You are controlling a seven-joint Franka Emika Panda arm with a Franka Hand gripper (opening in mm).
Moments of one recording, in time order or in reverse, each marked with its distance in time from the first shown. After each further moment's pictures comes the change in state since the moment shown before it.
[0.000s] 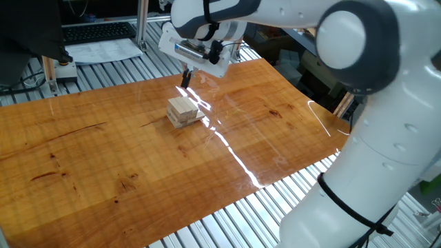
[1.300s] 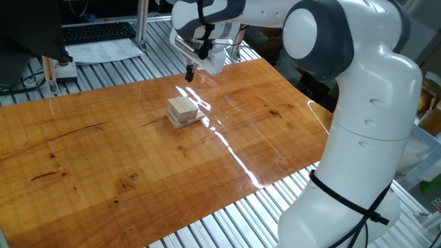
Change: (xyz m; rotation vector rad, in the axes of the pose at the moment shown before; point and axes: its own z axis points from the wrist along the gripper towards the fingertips) arm -0.078 0.014 0.027 0.011 -0.058 0.374
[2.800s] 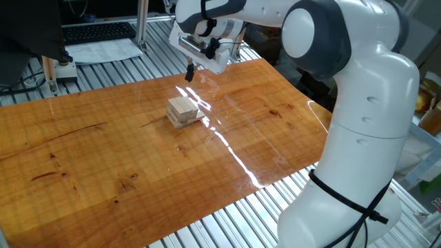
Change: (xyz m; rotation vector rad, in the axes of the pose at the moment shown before) arm -0.013 0.001 0.005 -0.021 0.063 -0.090
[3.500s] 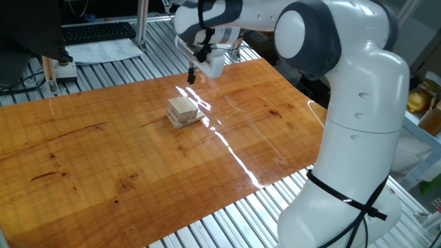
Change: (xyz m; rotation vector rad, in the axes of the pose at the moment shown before) arm -0.018 0.006 0.029 0.017 -0.091 0.266
